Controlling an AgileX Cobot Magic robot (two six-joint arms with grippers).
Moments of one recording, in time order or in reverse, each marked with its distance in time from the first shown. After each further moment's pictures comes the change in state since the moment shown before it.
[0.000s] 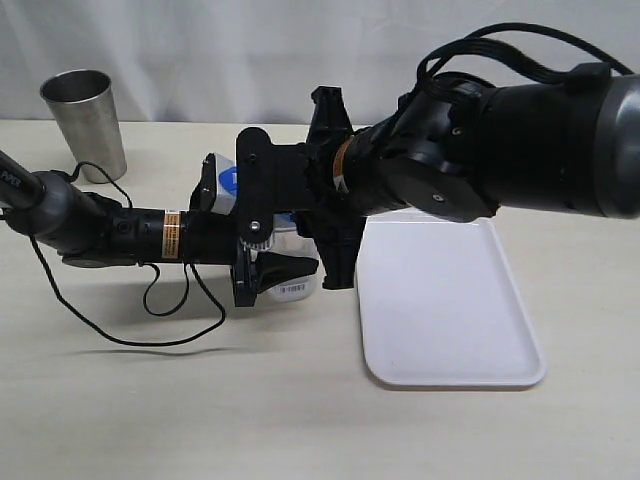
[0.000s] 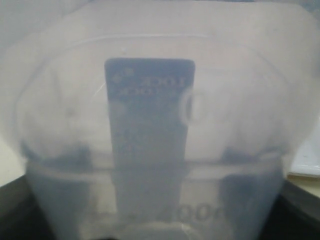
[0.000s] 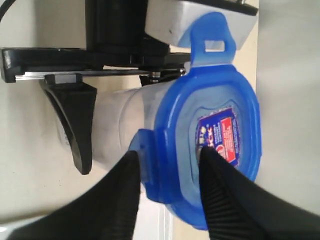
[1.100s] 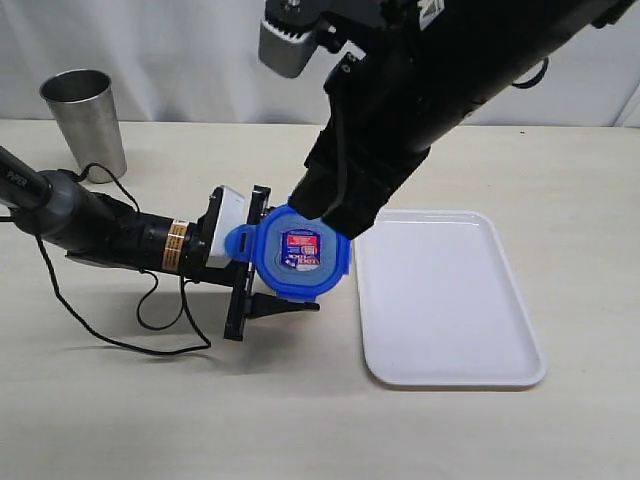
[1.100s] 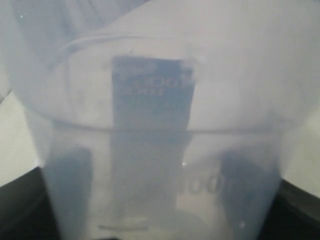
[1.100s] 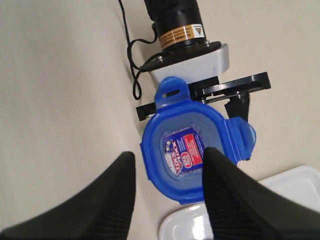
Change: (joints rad) left arm -0.019 -0.004 0.000 0.171 -0.077 0.420; right arm -0.114 -0.210 -0.264 0.826 0.626 -0.152
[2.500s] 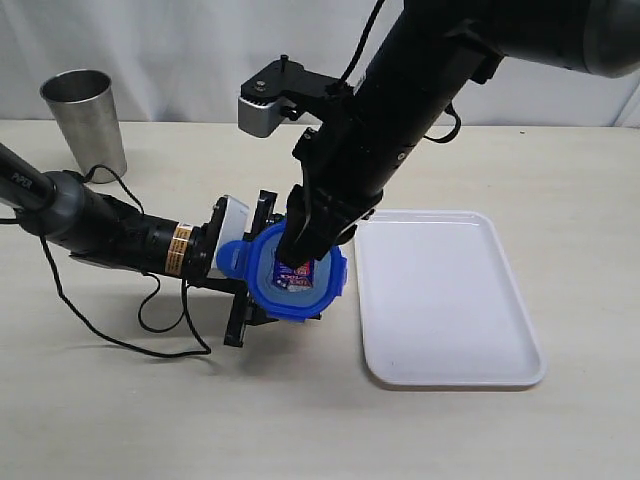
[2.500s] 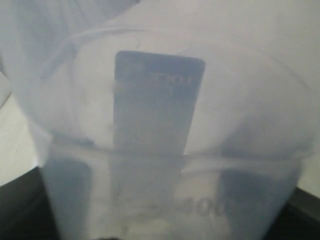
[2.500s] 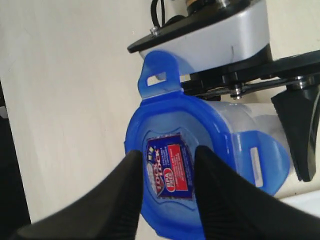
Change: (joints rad) left arm -0.017 0.000 0.000 0.022 0.000 0.058; right arm -0.068 0.319 -0.104 0.102 0.150 -0.066
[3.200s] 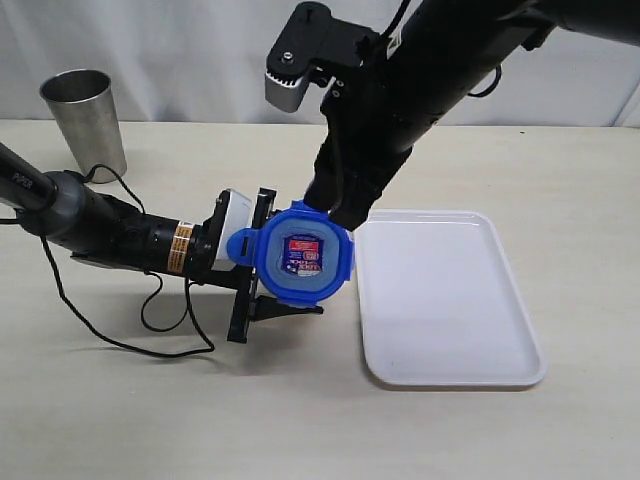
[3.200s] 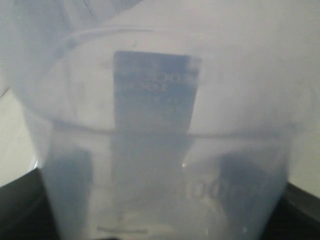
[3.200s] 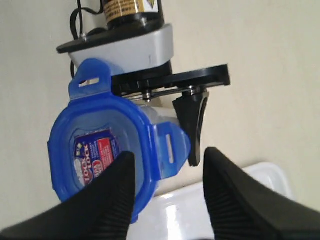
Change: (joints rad) left arm 0.000 0.000 -0.002 -0.027 0.014 -0.054; right arm 0.006 -0.161 0.041 -0.171 -0.213 -0.061
